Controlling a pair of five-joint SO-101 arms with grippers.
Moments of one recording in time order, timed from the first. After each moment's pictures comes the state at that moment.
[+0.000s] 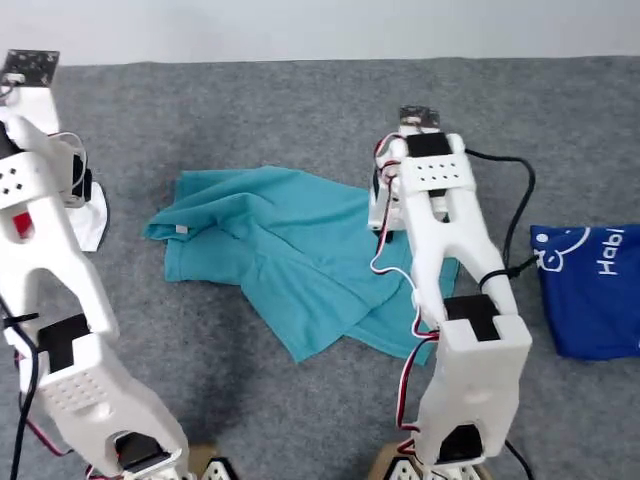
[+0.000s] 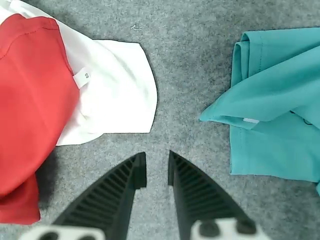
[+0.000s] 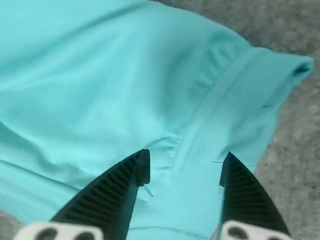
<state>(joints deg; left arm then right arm) -27.3 20.5 -36.1 99.0 -13.1 -9.3 25.6 -16.9 86.0 -13.6</state>
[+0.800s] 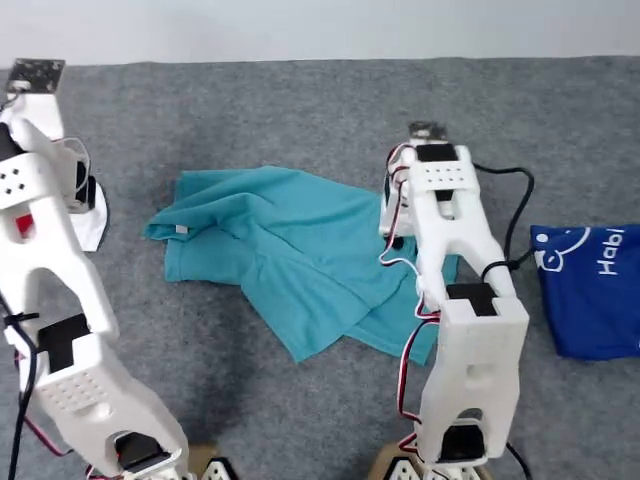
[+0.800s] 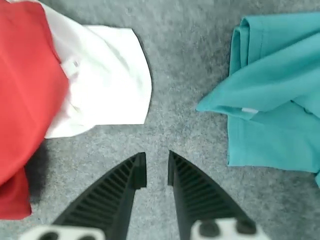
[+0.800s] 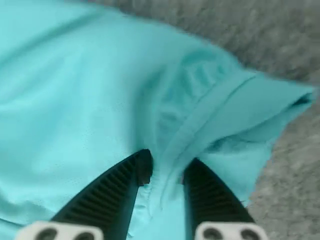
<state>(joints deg) -27.3 20.5 -32.4 99.0 -13.1 -6.1 33.9 -19.1 80.2 -10.9</state>
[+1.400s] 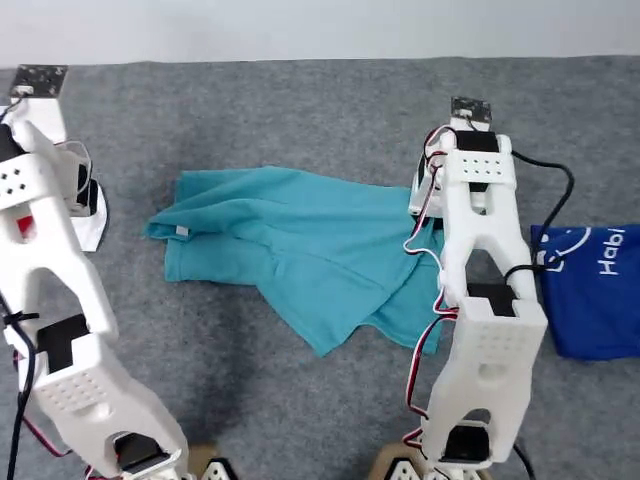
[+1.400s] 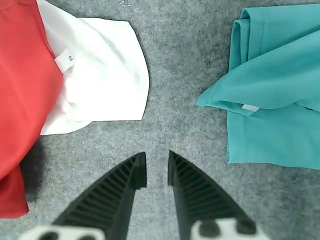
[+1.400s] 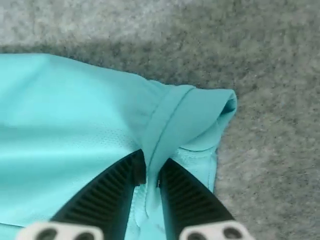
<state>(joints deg) -27.3 20.5 -31.6 99.0 -13.1 -0.3 33.9 -24.2 80.2 -9.4</state>
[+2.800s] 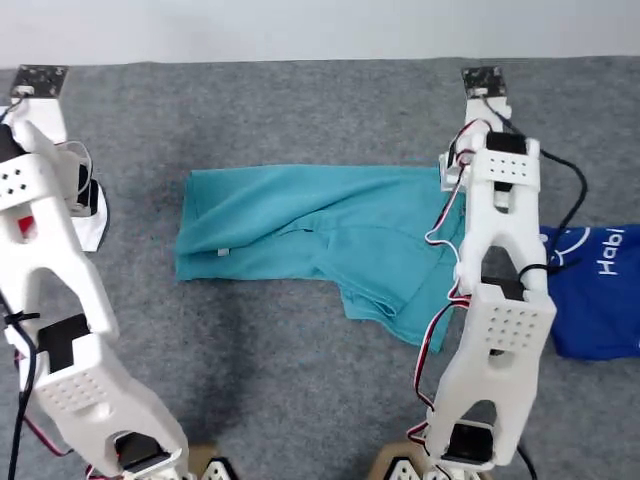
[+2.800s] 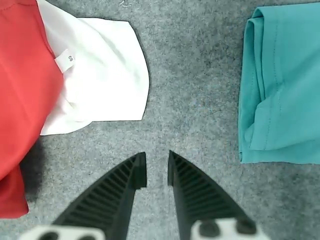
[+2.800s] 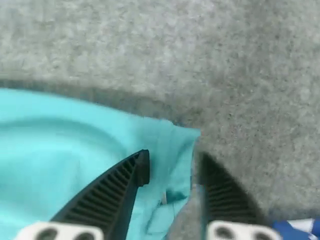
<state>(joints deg) -27.3 20.5 -31.6 99.0 -13.1 5.6 41.8 -35.3 66.3 10.5</state>
